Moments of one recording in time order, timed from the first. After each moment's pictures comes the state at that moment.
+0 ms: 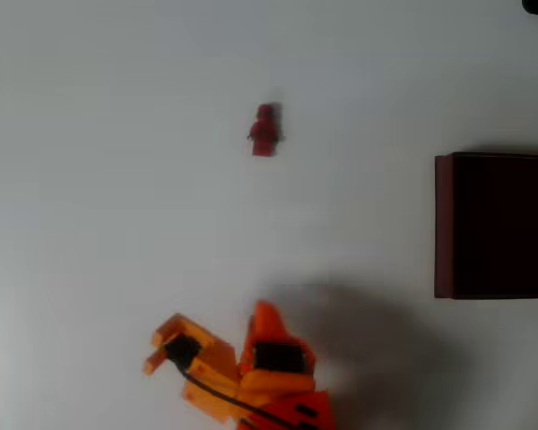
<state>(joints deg) -11.0 190.9 168.8 77.0 19.2</state>
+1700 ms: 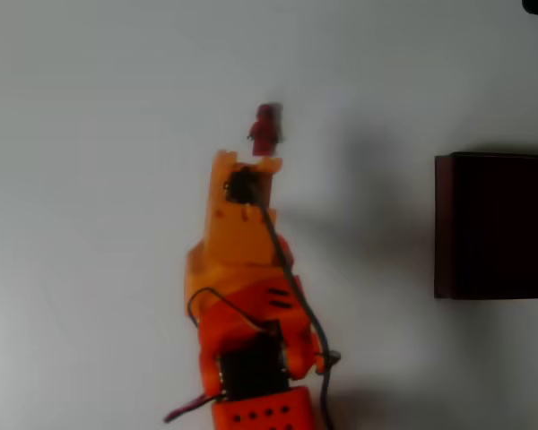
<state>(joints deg) -12.6 128.6 137.2 55.8 105.5</state>
